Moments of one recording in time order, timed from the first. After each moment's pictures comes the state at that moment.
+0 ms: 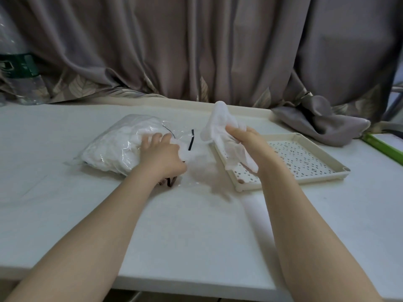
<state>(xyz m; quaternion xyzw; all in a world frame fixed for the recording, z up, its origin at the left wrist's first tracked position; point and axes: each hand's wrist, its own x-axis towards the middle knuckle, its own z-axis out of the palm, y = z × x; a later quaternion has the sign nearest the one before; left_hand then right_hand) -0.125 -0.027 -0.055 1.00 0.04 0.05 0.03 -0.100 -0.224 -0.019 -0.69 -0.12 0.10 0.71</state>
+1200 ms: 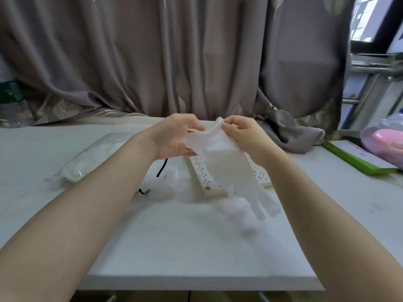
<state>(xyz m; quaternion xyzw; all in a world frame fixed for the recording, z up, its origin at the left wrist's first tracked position) -0.140 -0.095 0.047 0.66 -0.13 -0.18 0.71 -0.107 -0.283 0.032 -0.79 -0.18 -0.05 0.58</state>
